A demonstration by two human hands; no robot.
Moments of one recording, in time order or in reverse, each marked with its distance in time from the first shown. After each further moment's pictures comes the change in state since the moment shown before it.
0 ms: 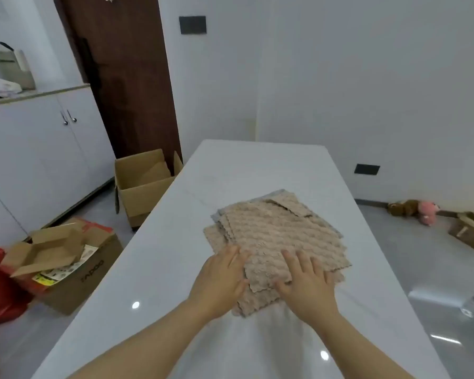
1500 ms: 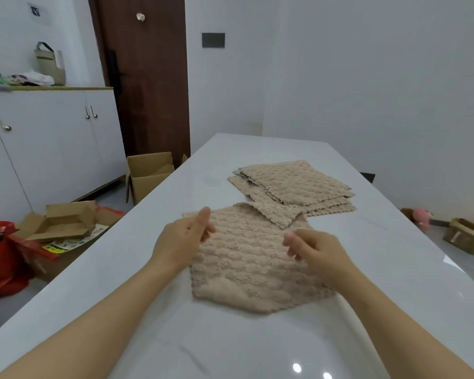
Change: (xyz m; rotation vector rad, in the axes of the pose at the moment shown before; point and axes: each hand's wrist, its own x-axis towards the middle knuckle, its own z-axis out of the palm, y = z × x) left_hand -0.193 -0.054 0.043 -0.668 0.393 -0.263; right_hand -0.148 -0.013 0.093 0.402 0.161 -0.316
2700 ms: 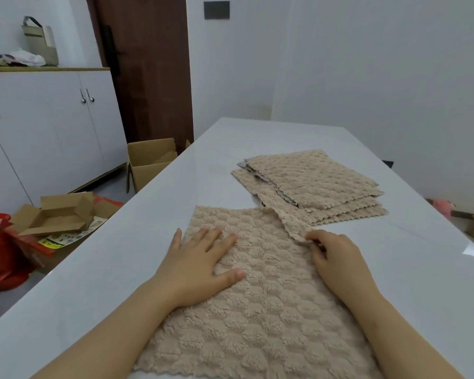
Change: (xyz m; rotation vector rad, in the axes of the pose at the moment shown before) left_hand 0.044 -0.037 0.034 0.829 -0.466 0.131; right_hand 0.068 0.058 0.030 -0.309 0.210 -0.009
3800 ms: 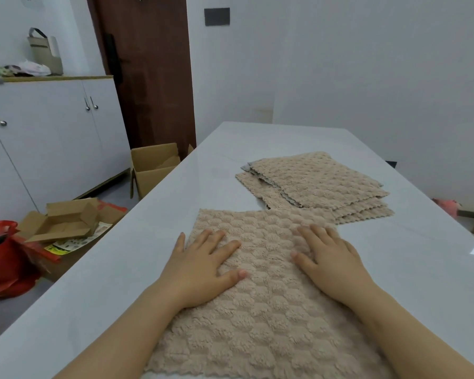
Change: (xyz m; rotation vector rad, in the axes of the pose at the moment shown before) left_hand -0.002 -0.004 -0.007 -0.002 -0.021 0.002; right_hand 0.003 -0.022 -0.002 -0.214 -0.349 0.032
